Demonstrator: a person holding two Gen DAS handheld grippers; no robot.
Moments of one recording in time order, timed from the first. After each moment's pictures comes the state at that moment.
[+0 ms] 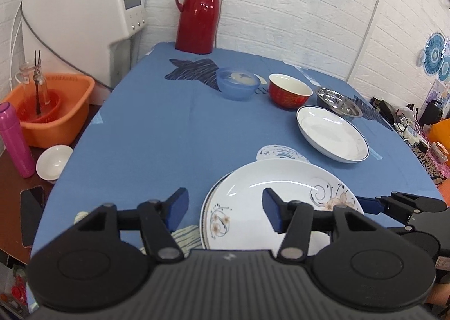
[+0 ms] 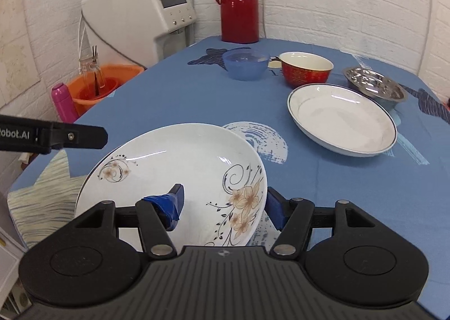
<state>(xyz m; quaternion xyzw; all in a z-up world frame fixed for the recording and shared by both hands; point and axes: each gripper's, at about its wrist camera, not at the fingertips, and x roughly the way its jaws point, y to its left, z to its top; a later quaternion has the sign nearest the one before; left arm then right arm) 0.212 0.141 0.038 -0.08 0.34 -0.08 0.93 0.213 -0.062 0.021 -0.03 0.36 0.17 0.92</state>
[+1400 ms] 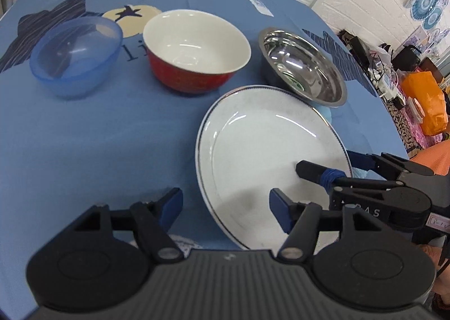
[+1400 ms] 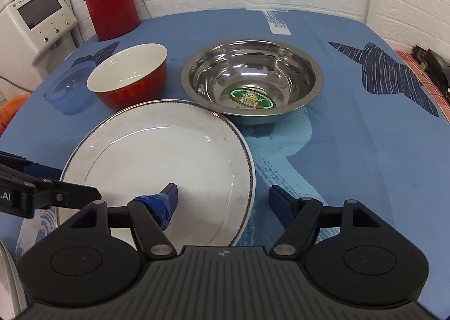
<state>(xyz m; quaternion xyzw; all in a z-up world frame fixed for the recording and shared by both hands) 0.471 -0.013 -0.003 -0.07 0.51 -0.22 0.83 0.396 -0.215 -0.003 0.02 0.43 0.06 0.90</state>
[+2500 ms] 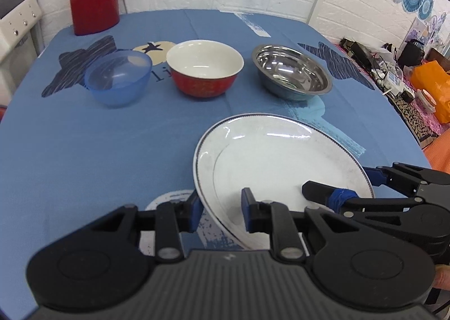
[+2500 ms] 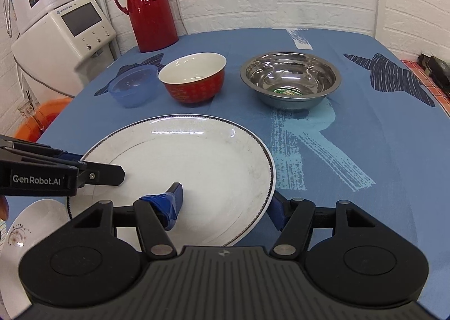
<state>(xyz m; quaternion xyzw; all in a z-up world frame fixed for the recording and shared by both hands) 0.382 -0.003 0.032 0.00 0.44 -0.18 0.88 0.317 -0.179 0.025 0.04 0.40 0.10 0.91</state>
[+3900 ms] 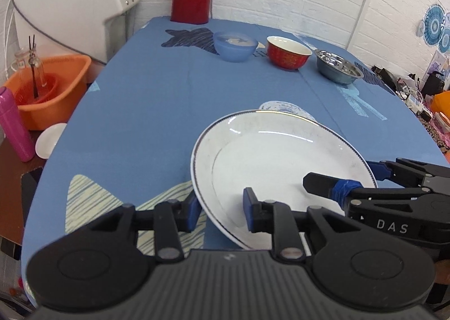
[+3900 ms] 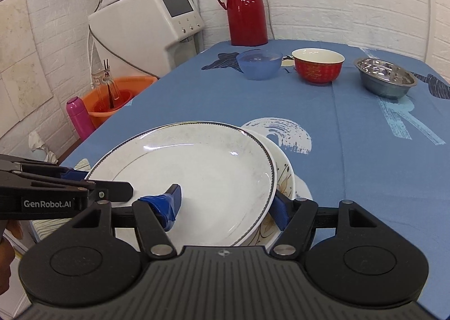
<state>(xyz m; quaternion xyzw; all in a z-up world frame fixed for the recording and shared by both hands) 0.199 0.139 0.008 -0.05 0.39 -0.09 0.91 0.198 -0.048 0.019 0.01 0.35 0.19 0.92</state>
